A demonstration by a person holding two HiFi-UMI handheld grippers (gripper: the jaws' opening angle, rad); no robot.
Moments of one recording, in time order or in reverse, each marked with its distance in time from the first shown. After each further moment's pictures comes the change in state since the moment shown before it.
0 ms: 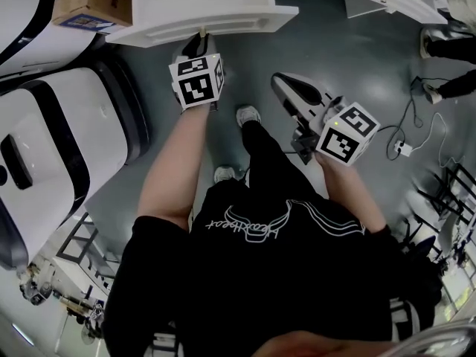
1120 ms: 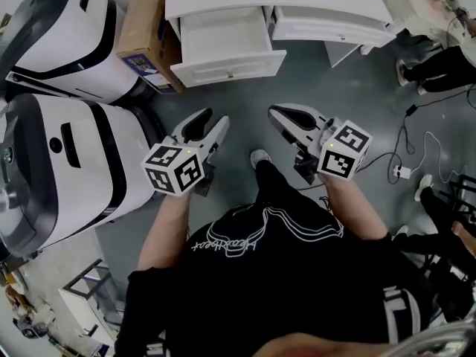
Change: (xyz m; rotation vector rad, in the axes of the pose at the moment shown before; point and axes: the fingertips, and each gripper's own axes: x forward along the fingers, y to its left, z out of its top) left arm -0.324 -0.037 0.076 -0.059 -0.165 -0.538; right arm -0.057 0.216 0.061 -0.237 -0.109 0.126
